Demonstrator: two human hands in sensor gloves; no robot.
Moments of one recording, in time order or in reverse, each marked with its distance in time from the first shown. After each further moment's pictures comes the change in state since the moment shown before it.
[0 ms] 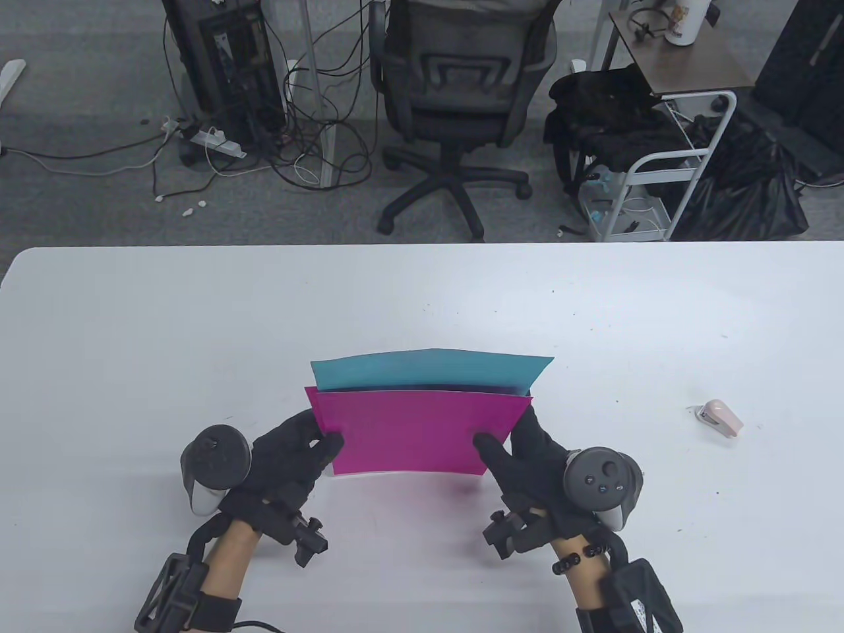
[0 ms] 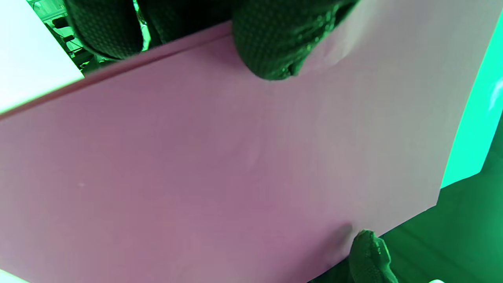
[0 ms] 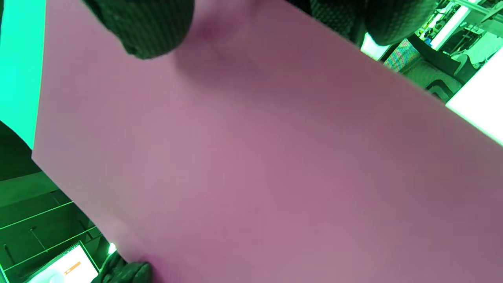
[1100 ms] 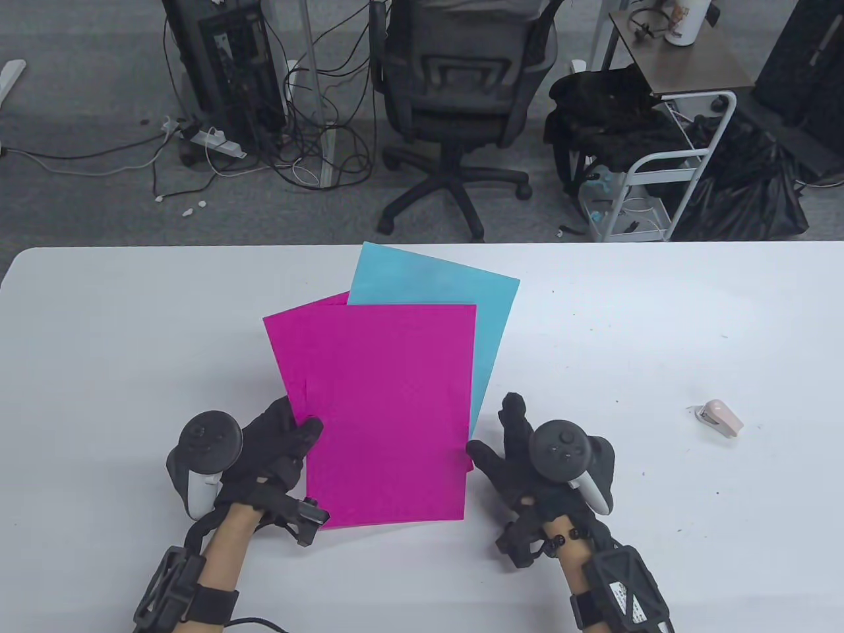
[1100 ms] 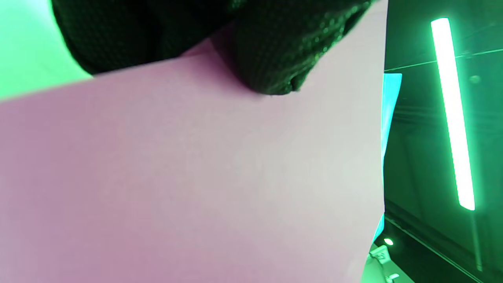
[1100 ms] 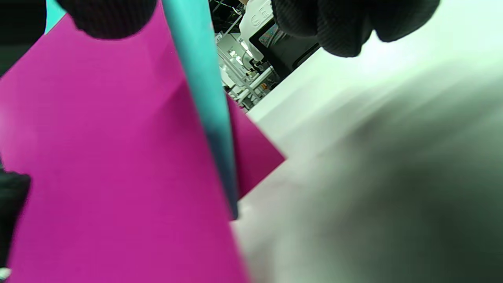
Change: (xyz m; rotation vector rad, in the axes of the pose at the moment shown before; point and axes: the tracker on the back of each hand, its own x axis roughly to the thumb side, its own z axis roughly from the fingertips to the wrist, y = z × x) left_hand -0.019 0.015 0.002 0.185 0.313 -0.048; right_hand -0.050 0.024 -0.001 0.268 0.327 0.196
